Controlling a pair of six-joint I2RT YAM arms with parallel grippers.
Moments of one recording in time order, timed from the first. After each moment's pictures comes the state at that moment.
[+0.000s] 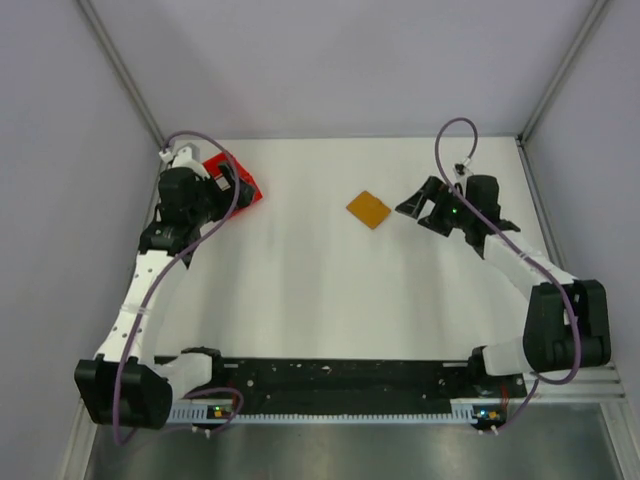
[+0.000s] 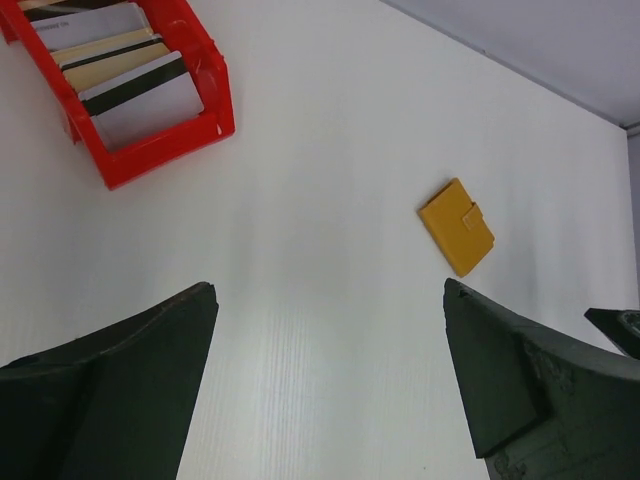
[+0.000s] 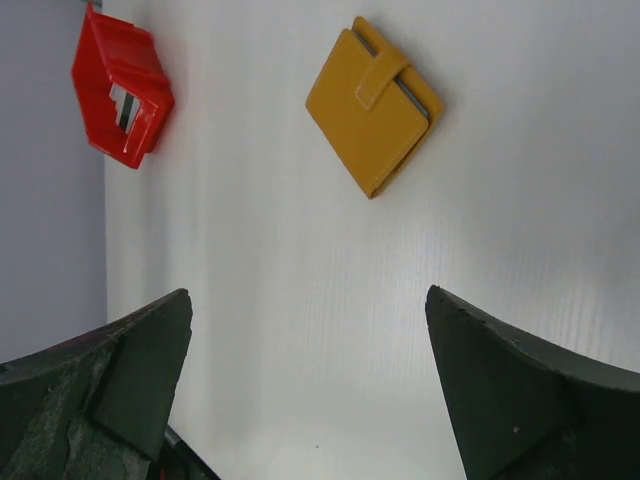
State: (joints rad) left arm -0.08 1.12 1.05 -0.35 0.15 -0.51; right arm 0.10 1.39 0.79 0.07 -0.50 0.69
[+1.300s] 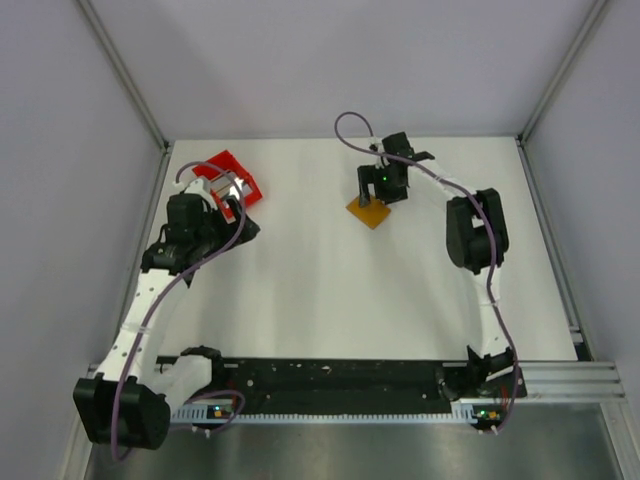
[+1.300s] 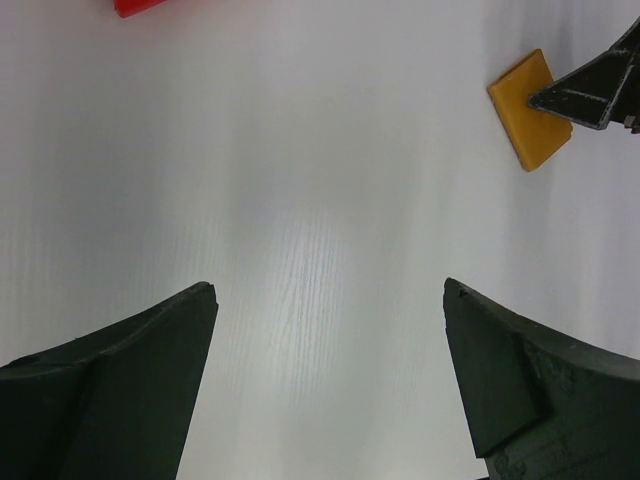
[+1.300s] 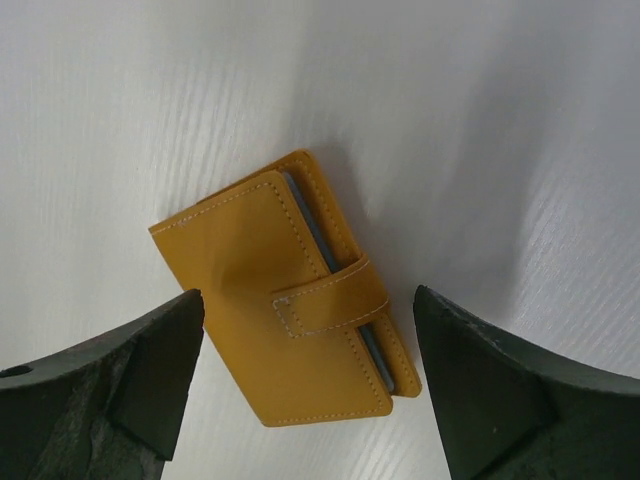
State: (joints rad) left arm -0.09 1.02 0.91 -0.54 0.16 -0.49; right arm 0.33 2.28 1.88 -0.60 -0.25 0.17
